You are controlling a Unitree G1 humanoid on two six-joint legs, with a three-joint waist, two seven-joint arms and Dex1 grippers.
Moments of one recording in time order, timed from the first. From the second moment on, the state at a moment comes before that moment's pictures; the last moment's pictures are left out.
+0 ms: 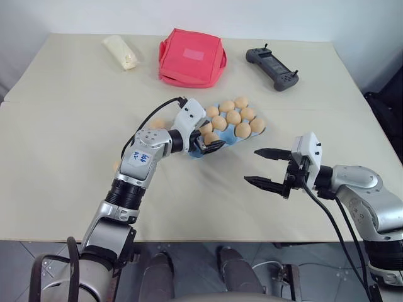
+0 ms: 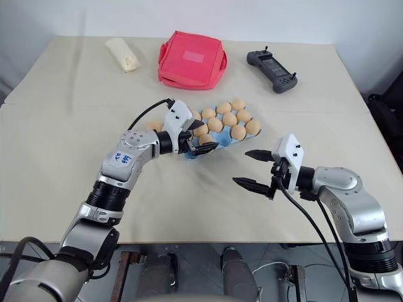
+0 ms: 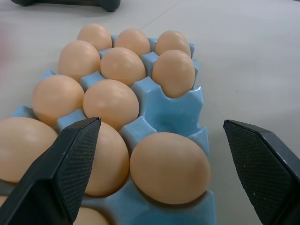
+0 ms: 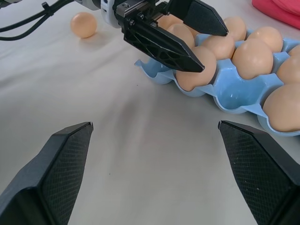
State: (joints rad) left arm -0.80 0.27 -0.18 0.22 -0.12 0.52 -0.67; right arm -0.27 -0.72 -0.07 -0.27 0.54 0.50 0.99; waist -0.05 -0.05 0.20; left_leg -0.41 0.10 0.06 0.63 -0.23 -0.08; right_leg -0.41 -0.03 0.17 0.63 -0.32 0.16
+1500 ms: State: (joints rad) left arm -0.92 0.39 -0.22 0.21 -0.10 0.63 -0.79; right arm -0.26 -0.71 -0.07 -0.27 0.54 0.50 0.94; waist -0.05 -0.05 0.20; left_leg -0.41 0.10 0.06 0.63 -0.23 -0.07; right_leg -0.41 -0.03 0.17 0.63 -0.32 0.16
